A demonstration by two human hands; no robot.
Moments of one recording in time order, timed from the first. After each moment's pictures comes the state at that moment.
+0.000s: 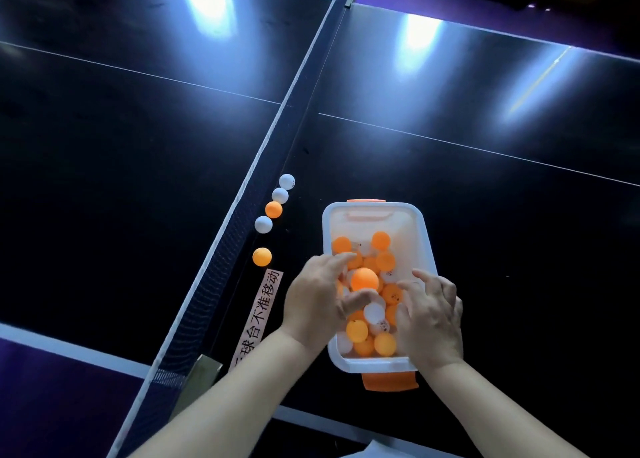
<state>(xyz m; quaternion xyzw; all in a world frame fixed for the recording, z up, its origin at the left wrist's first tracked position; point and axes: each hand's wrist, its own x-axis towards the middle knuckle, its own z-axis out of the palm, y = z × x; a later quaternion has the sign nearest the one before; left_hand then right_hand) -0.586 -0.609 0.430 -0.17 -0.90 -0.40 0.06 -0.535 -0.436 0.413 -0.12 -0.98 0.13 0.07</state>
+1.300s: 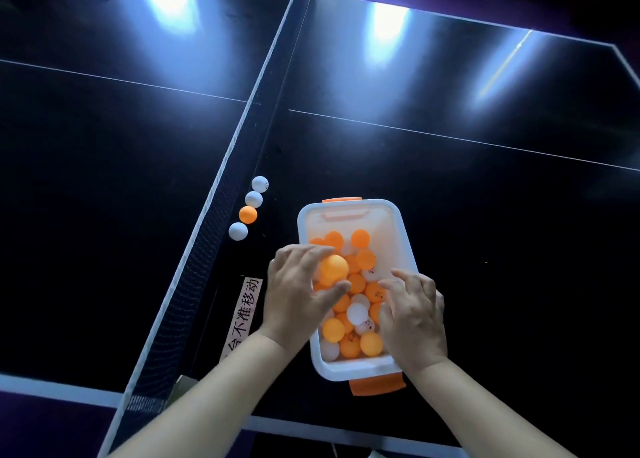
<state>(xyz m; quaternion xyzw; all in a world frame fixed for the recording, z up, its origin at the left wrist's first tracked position) -0.603 -0.606 0.424 -0.16 -0.89 -0.42 0.09 -0.536 -0.435 0.412 -0.12 -0.98 0.12 0.09</state>
